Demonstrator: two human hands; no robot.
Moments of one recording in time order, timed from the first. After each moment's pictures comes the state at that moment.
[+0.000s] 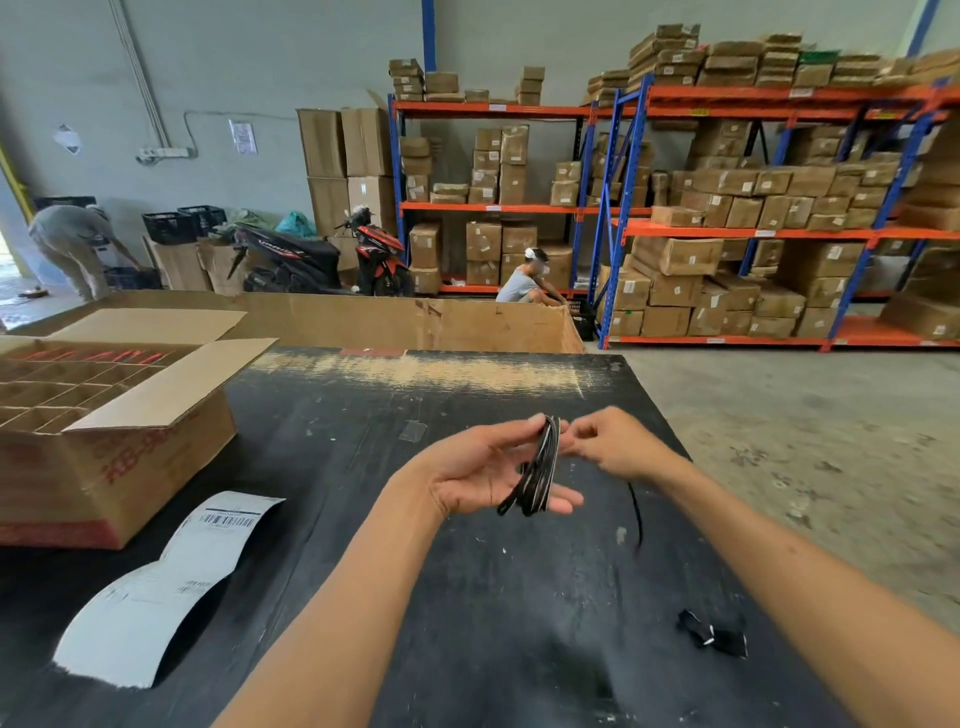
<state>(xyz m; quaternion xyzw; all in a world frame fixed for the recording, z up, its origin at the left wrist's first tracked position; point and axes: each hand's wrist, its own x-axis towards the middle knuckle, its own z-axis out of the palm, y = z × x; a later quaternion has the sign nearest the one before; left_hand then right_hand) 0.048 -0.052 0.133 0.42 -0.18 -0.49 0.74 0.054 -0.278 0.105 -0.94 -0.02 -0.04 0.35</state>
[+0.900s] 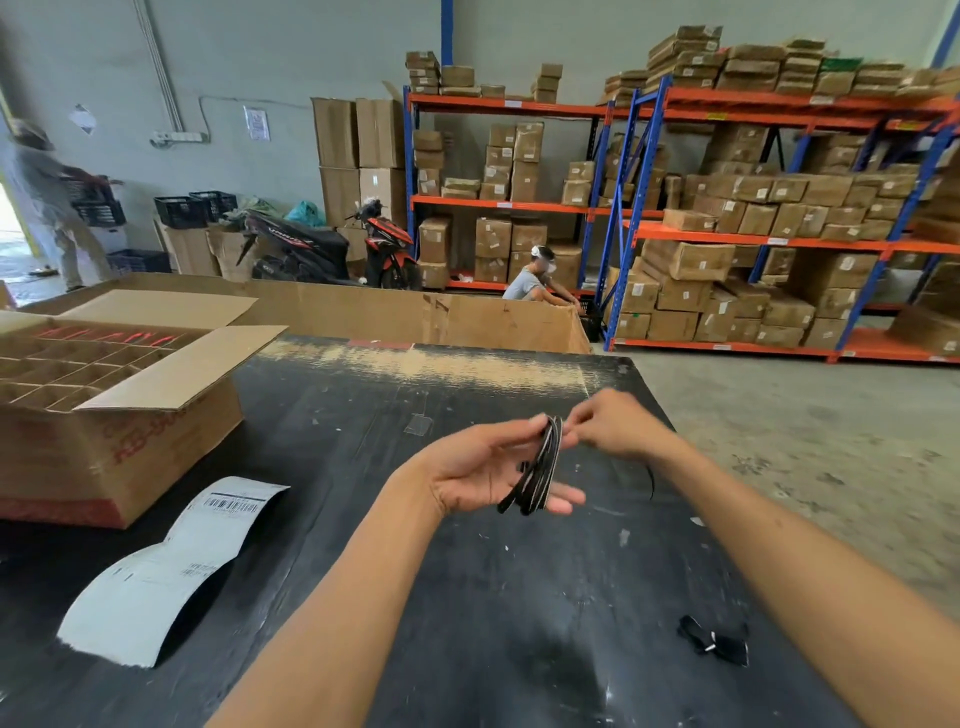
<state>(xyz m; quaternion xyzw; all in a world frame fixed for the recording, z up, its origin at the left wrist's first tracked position) 0.057 -0.045 0.120 0.43 -0.19 -0.49 0.74 0.074 -0.267 0.130 -0.97 -0.01 -0.02 0.25</state>
